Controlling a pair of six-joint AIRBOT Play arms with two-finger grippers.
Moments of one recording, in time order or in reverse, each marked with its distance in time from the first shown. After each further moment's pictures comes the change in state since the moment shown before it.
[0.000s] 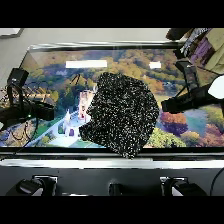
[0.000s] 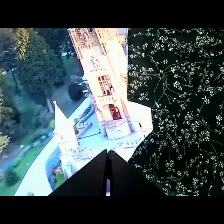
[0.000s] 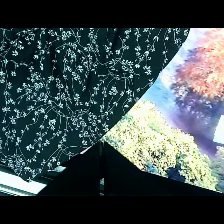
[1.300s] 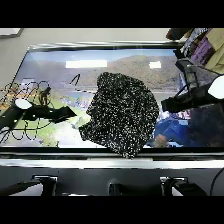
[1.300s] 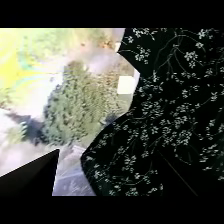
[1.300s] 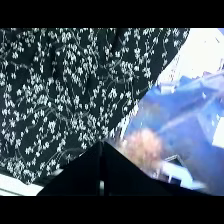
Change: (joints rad) left arm 0.341 -0.566 -0.071 -0.737 -0.019 0.272; right arm 0.000 0.000 0.000 0.000 -0.025 -0.004
